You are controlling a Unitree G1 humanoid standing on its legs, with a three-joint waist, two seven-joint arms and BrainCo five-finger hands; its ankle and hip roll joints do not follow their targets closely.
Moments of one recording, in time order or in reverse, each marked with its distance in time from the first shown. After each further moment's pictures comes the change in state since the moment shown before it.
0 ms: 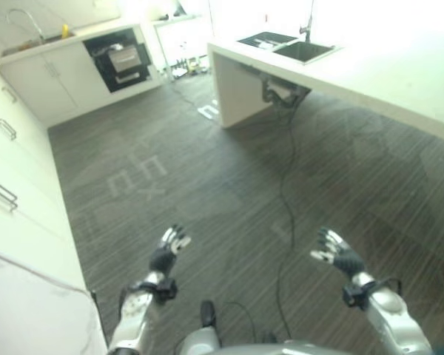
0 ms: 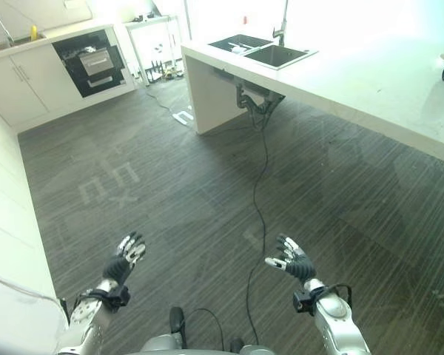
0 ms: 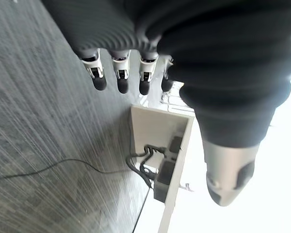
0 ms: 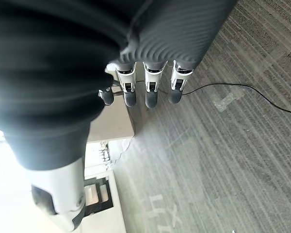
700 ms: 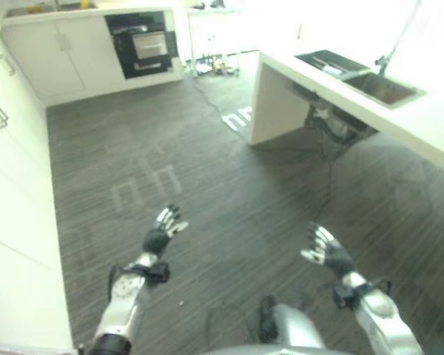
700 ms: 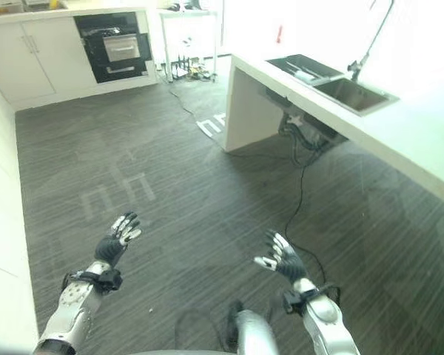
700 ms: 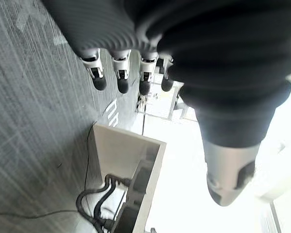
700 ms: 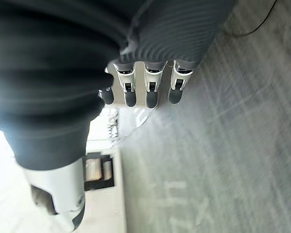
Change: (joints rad) left arm -0.005 0.126 -0.004 -0.169 0.023 0.054 0.002; right arm 0.096 0.022 -0.011 -0.128 0.023 -0.026 -0.032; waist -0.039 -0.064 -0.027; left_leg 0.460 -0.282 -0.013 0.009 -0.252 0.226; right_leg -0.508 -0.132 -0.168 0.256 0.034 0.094
